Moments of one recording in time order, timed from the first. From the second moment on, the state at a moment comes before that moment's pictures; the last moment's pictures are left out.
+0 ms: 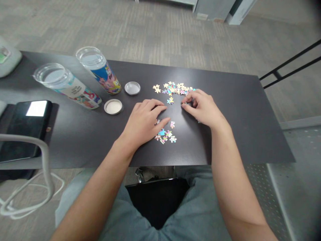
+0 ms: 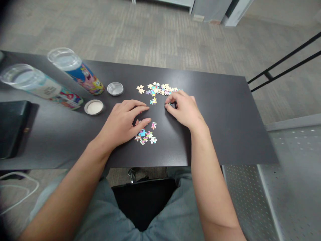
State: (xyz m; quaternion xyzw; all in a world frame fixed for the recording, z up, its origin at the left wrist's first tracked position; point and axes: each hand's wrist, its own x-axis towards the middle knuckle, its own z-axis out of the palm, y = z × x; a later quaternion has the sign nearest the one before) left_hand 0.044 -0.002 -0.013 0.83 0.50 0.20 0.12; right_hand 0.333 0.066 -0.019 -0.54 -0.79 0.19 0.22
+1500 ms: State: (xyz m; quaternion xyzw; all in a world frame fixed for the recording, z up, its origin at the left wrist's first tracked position) left_hand 0.049 -0.004 -0.010 0.82 0.52 0.17 0.16; right_hand 0.348 0.053 -0.012 -0.51 -0.81 0.18 0.21
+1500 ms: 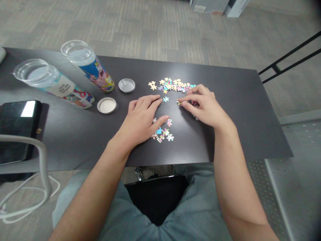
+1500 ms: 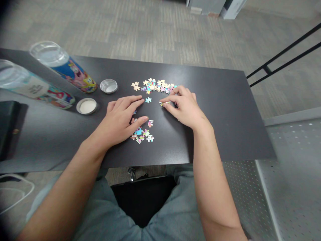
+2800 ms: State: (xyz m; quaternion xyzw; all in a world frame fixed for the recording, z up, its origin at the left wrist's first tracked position) left_hand 0.047 -0.005 -0.019 0.85 0.48 0.15 0.16; right_hand 0.362 0.032 0.021 -0.59 -0.78 0.16 0.11
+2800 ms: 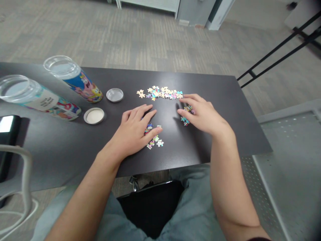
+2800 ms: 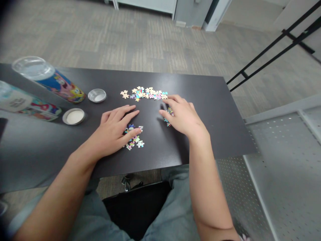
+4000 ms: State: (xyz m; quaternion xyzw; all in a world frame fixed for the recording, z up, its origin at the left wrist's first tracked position) left_hand 0.071 -0.020 -0.018 0.89 0.41 0.14 0.15; right_hand 0.368 0.061 -0.001 -0.65 -0.73 0.16 0.15
